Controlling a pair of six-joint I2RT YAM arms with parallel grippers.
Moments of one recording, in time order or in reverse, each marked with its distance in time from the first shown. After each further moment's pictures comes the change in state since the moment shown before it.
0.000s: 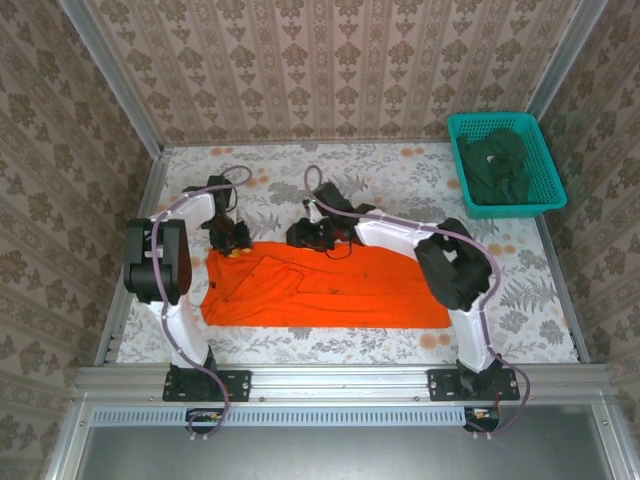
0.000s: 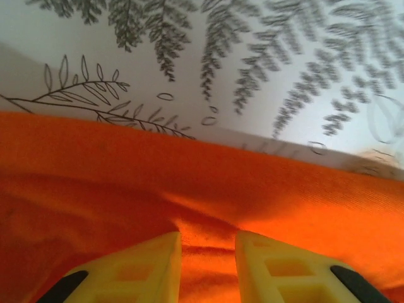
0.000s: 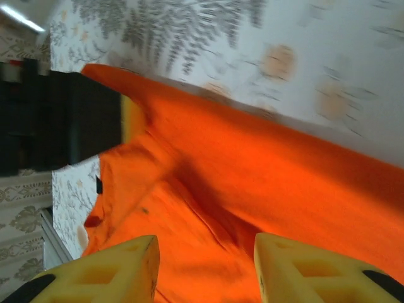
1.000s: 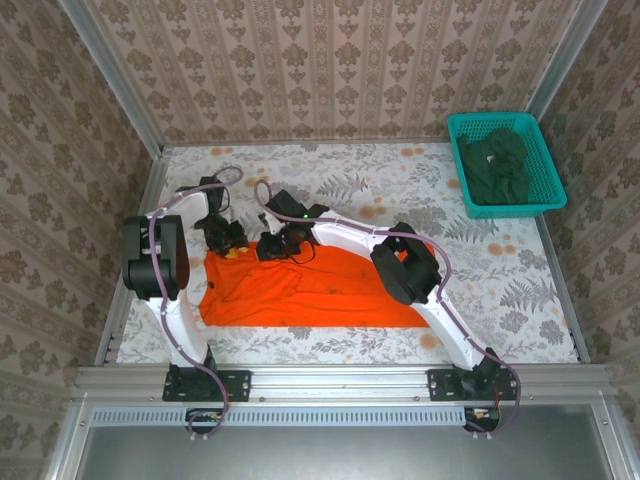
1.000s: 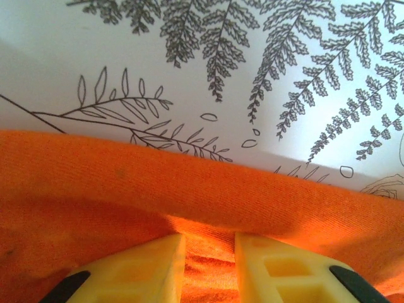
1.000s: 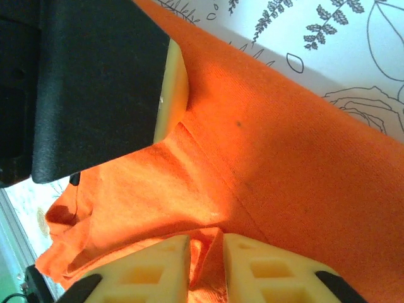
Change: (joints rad) left arm 0.057 0.027 0.016 -0.008 0.055 -0.022; right arm 0.116 0.322 0.445 -0.241 -0.023 -0.177
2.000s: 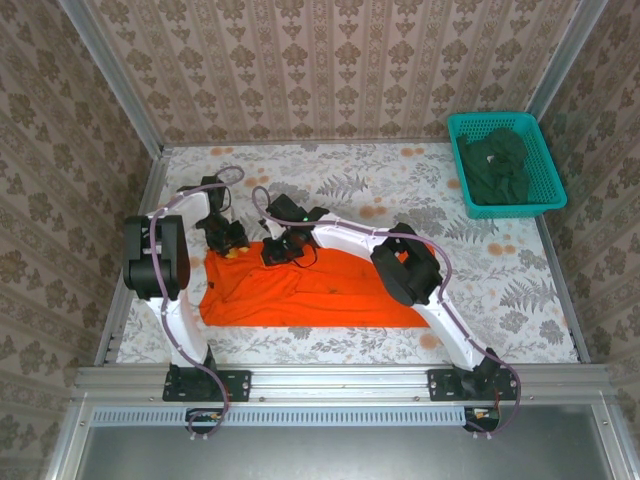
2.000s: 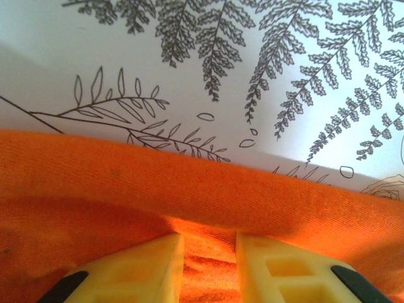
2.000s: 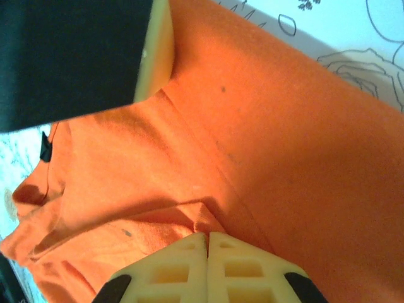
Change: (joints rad) left arm -0.013 0.000 0.003 -0.002 -0.016 -0.001; right arm 0.012 -0.040 -0.061 -0.020 0.032 -0.079
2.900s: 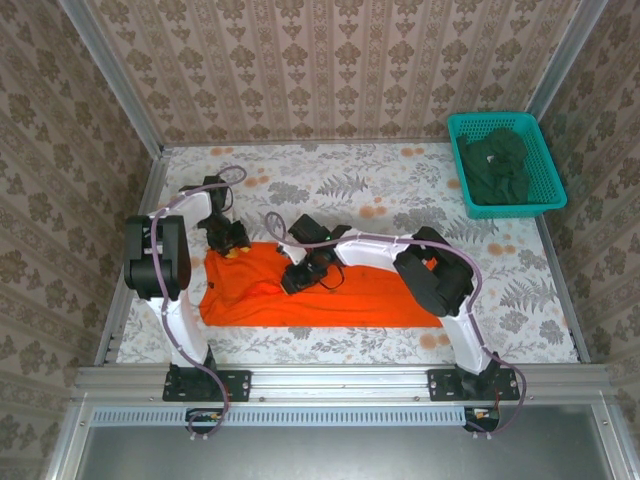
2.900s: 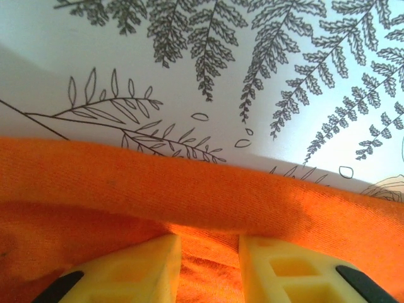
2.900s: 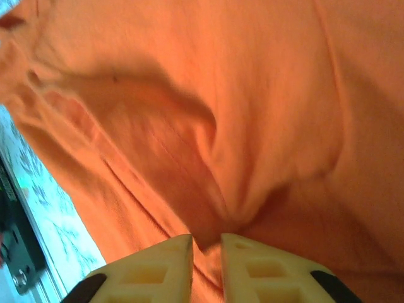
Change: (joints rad) left arm -0.010 0.000 0.004 -0.002 -0.019 0.001; right arm 0.014 -0.268 -0.473 0.095 -0.087 -0.193
